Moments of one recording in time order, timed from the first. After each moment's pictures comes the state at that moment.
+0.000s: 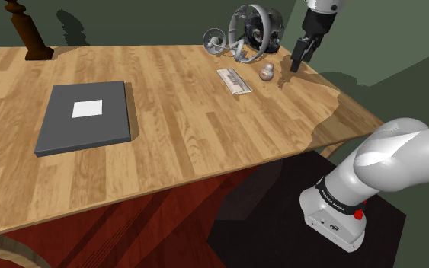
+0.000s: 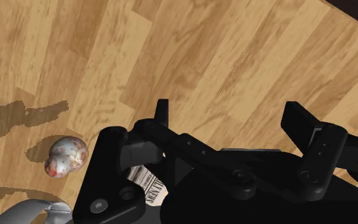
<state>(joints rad) -0.08 -0.66 -0.11 -2.43 -0.18 1.75 -0.21</state>
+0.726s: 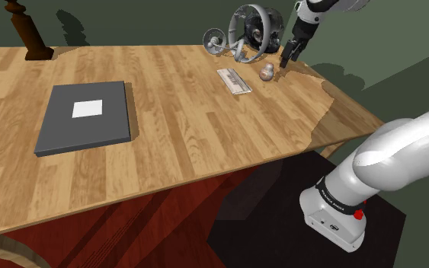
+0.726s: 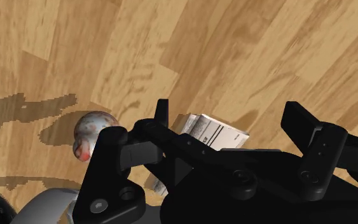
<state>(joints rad) -0.10 -0.33 -0.33 -2.32 -0.13 2.06 -0.42</state>
